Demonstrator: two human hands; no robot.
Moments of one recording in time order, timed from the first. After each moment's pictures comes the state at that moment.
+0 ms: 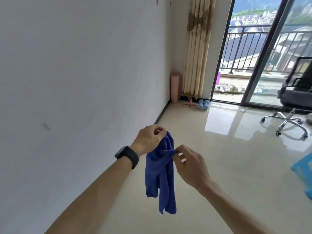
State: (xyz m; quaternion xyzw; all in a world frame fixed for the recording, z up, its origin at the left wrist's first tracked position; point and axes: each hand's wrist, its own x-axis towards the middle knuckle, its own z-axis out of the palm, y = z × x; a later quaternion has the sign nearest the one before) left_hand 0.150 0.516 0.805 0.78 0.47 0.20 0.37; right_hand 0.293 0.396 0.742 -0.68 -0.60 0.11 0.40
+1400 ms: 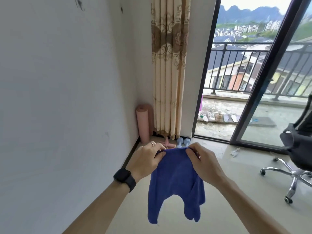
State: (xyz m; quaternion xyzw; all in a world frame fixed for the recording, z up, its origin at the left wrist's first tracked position) left_hand 0.764 1.247 0.774 0.89 0.36 0.21 0.17; right_hand 0.963 1.131 0.773 -0.72 -0.55 0.14 0.40
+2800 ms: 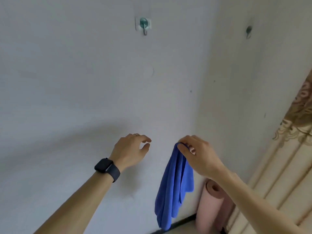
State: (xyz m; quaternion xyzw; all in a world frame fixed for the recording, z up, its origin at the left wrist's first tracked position) left_hand 0.855 1.824 0.870 0.61 0.76 0.22 -0.01; right_hand 1.095 1.909 0.875 -0.33 -0.86 0.25 0.31
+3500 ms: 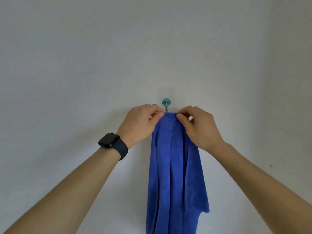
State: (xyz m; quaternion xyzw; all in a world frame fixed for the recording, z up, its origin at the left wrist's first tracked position) left_hand 0.814 1.936 1.140 0.52 0.73 0.35 -0.27; right_hand 0.940 2.097 1.120 -0.05 -0.85 0.15 0.49
